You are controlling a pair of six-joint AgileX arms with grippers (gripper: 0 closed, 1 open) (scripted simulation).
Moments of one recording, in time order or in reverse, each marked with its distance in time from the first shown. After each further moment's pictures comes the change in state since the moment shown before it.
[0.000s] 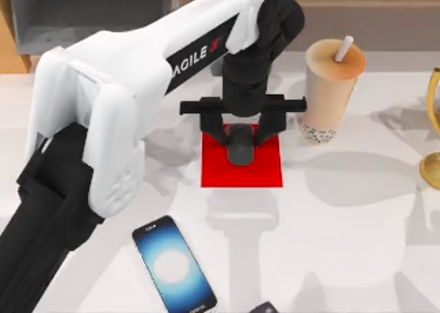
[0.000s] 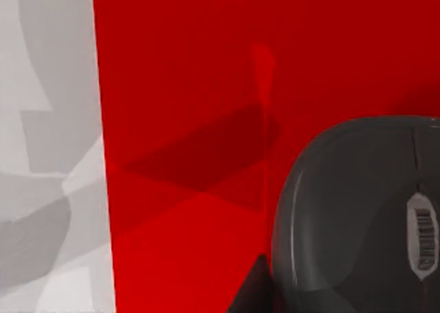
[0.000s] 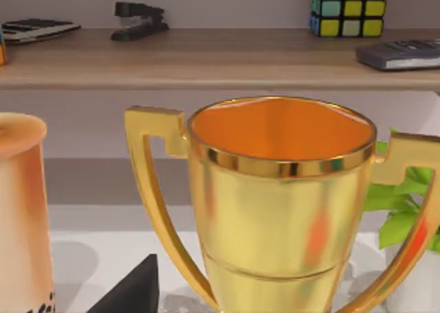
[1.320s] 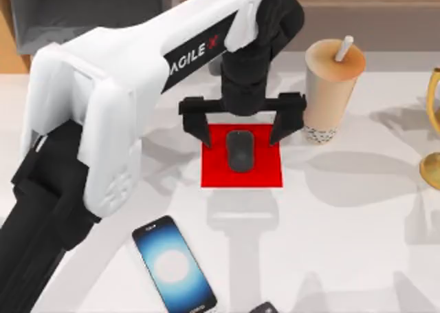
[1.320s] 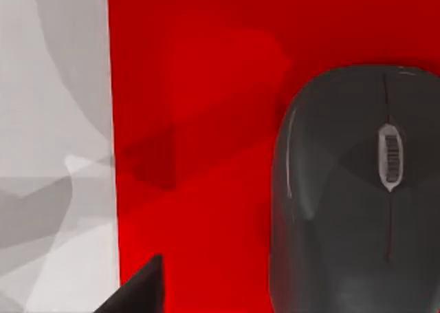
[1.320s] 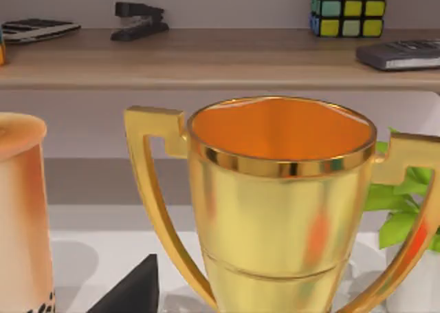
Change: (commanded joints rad) left arm 0.005 -0.029 -0.035 0.006 0.000 -0.020; right arm 0.000 0.000 0.000 0.000 0.000 0.000
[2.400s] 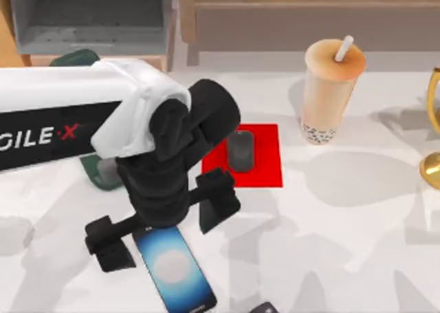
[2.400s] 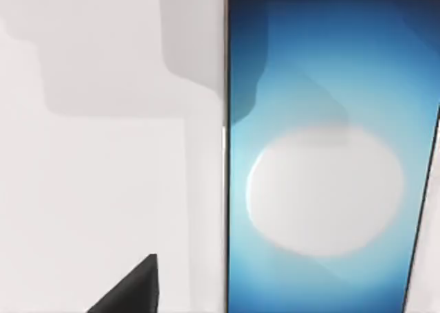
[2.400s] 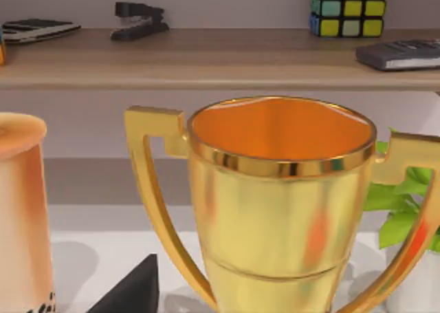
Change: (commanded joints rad) left arm -0.097 -0.864 -1.260 0.383 -0.004 -0.557; right arm 0.000 0.000 0.000 0.000 0.000 0.000
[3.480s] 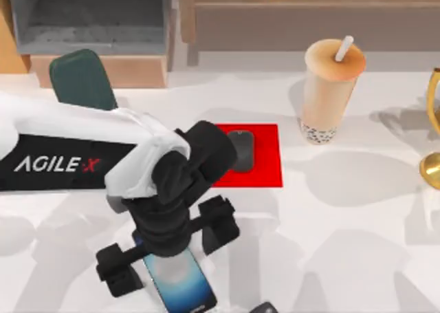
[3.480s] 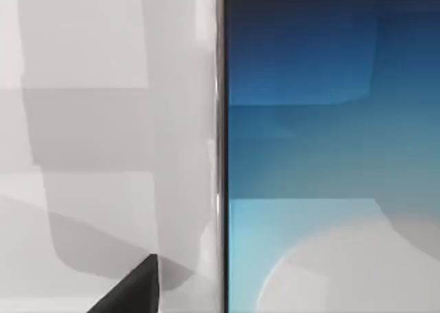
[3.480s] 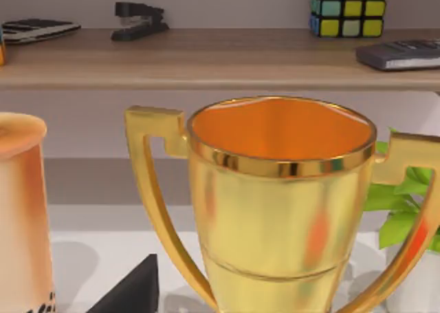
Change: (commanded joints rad) left arm -0.005 0.103 -0.176 0.292 0.002 -0.008; right arm 0.000 0.000 0.000 0.000 0.000 0.000
